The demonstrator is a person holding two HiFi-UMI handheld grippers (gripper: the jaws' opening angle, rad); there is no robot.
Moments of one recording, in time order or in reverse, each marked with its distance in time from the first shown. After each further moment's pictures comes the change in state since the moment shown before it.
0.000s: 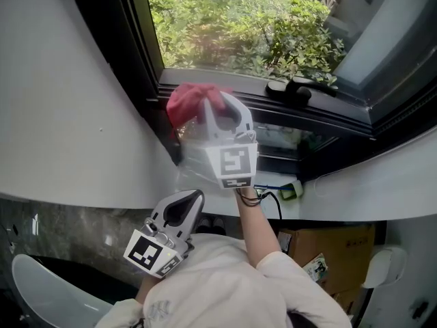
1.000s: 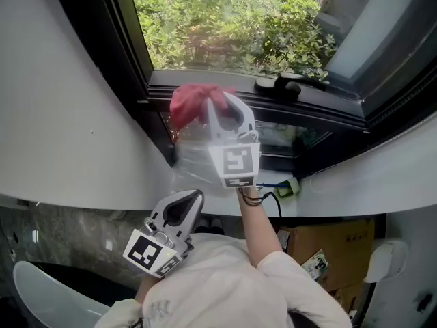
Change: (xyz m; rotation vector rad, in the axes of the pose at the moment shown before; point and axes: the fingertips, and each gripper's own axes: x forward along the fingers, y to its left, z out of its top) left arm 0.002 -0.002 -0.001 -0.010 -0.001 -0.048; right arm -0.009 -0.017 -0.006 -0.017 0.018 -0.053
